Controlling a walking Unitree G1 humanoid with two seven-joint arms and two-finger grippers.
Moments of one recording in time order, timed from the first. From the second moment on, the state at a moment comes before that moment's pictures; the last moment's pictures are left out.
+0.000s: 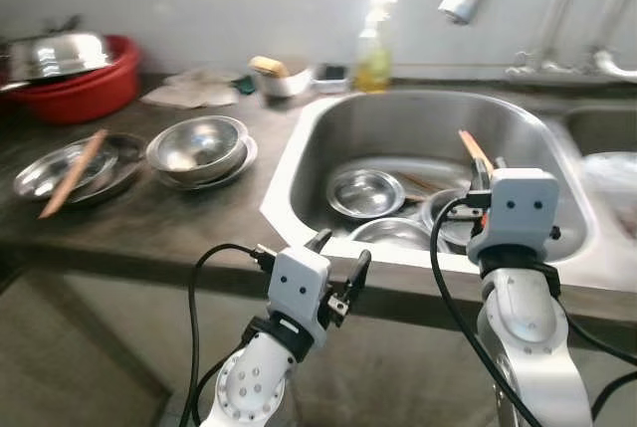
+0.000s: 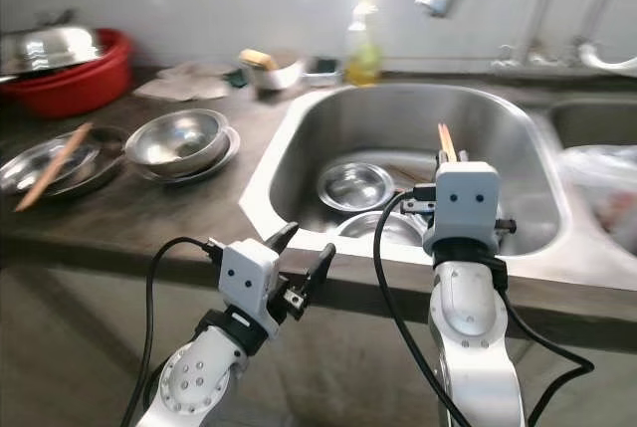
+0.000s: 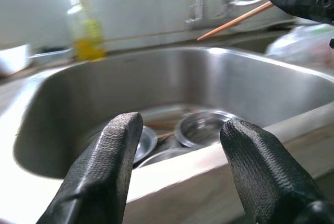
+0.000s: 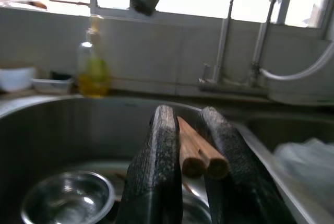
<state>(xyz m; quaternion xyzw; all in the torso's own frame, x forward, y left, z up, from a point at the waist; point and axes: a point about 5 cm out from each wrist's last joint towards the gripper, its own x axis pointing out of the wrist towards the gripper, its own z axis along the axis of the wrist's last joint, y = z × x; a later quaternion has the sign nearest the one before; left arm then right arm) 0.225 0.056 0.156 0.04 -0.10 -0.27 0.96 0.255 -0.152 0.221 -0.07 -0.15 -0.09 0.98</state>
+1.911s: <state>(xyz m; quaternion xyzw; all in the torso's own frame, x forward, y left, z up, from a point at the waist) 0.214 0.059 0.152 0.03 -0.07 -0.25 0.97 0.390 -0.179 0.195 -0.11 0.11 -0.03 0.99</state>
